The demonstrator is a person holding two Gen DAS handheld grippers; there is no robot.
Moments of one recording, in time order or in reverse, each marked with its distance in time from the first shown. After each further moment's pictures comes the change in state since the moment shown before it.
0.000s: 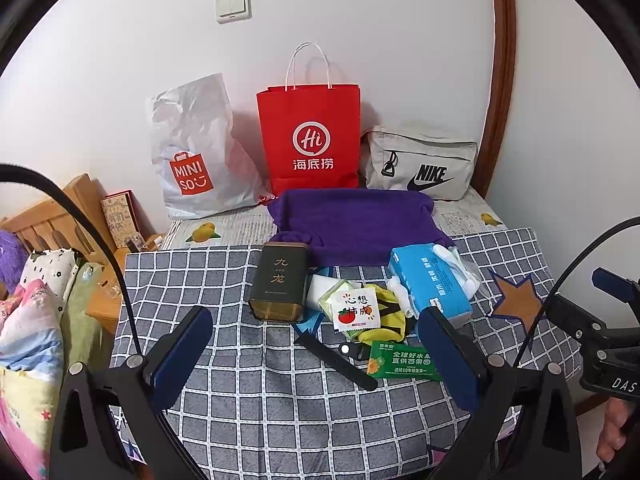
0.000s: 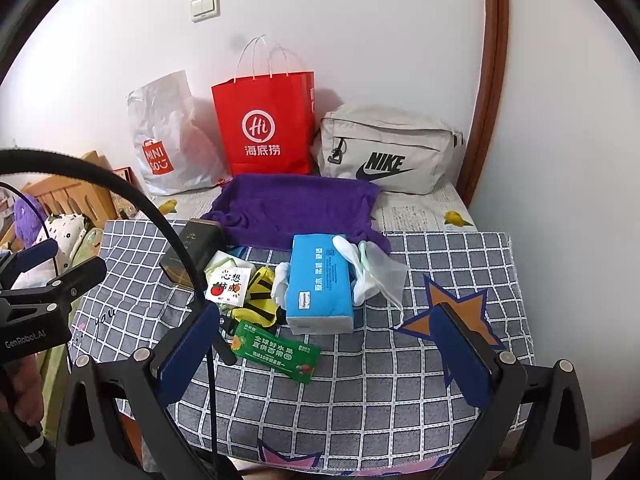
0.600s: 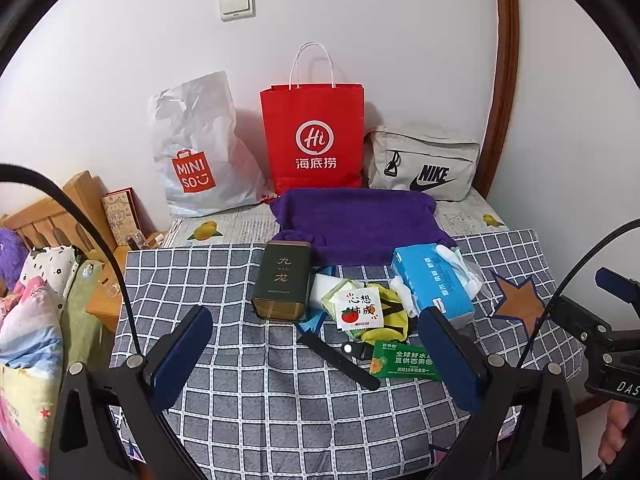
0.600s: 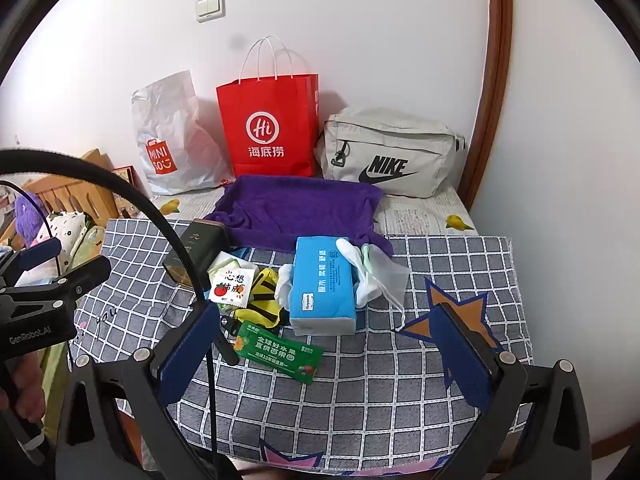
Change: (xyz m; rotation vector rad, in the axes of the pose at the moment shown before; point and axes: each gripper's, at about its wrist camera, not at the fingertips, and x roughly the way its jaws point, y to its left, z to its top) left arm -0.001 0.004 0.001 -0.006 0.006 -0.001; right arm -0.002 0.003 0.001 -0.010 -0.006 0.000
